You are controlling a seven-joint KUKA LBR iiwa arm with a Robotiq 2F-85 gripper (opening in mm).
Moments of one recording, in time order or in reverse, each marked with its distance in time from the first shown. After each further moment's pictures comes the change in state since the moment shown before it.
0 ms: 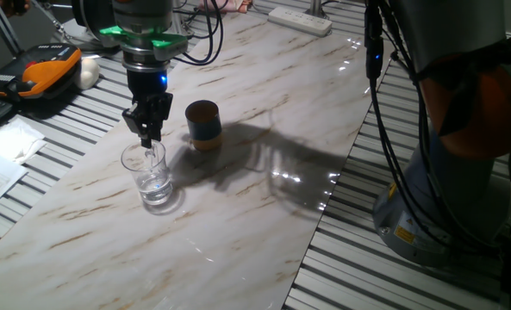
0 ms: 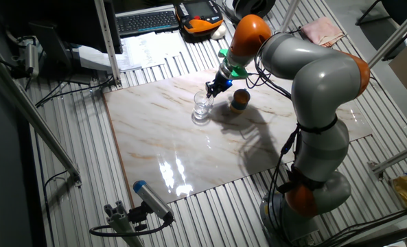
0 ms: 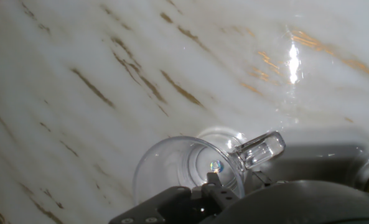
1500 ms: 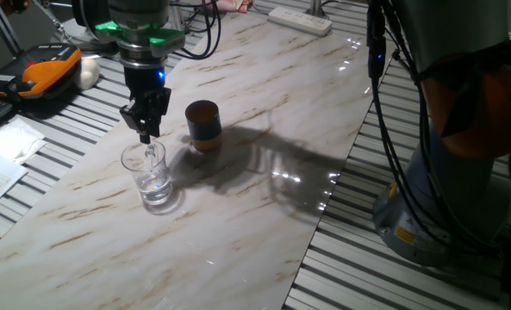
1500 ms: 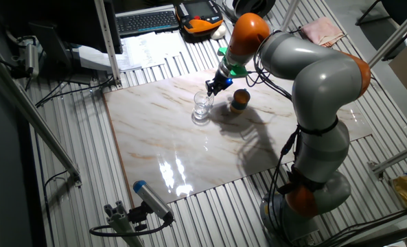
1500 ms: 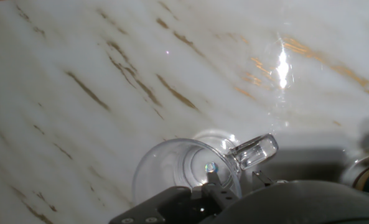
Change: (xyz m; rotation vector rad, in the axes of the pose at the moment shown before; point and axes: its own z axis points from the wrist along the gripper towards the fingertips) arm -0.003 0.001 -0.008 0.043 -0.013 -0.003
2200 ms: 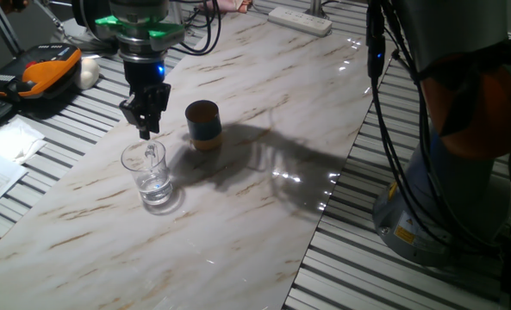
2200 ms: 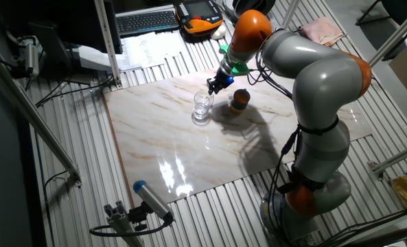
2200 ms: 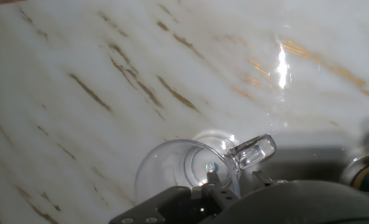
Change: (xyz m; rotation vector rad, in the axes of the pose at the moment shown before) arm -0.001 0.001 -0.007 -0.005 0.001 0.009
